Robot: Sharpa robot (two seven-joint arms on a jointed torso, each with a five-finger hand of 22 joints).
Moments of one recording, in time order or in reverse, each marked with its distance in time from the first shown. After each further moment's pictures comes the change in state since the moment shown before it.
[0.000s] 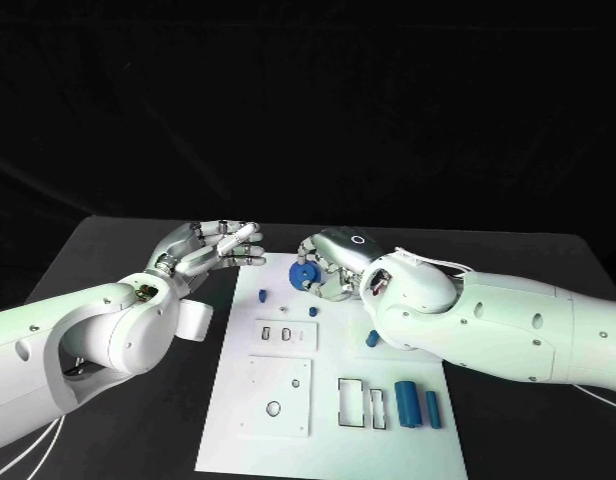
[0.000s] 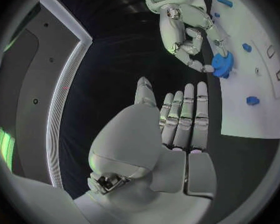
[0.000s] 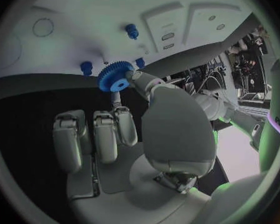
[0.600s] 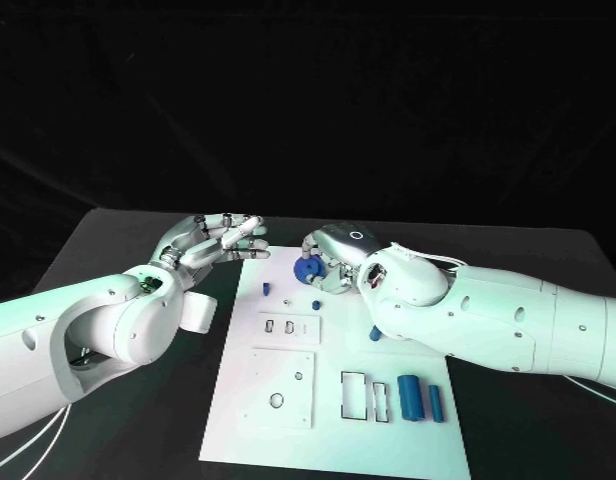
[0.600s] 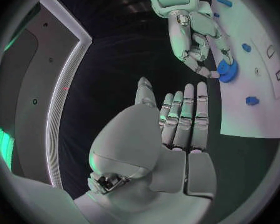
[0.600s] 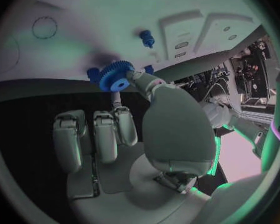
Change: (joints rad) left arm 0.000 -0.001 0.000 0.001 0.000 0.001 -0.004; left_hand 0.004 0.004 0.000 0.000 0.000 -0.004 -0.004 0.000 0.001 0.000 0.000 0.000 0.000 0.000 0.000 -0.004 0.001 0.000 0.000 0.000 0.000 0.000; right arm -0.009 0.050 -0.007 -0.090 -0.025 0.015 -0.004; right_hand -0.010 -0.004 0.003 -0.003 -0.002 0.000 -0.001 0.010 0.001 0.000 0.000 0.000 0.000 0.000 0.000 0.000 0.000 0.000 0.000 0.000 0.000 0.000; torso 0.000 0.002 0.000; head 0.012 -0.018
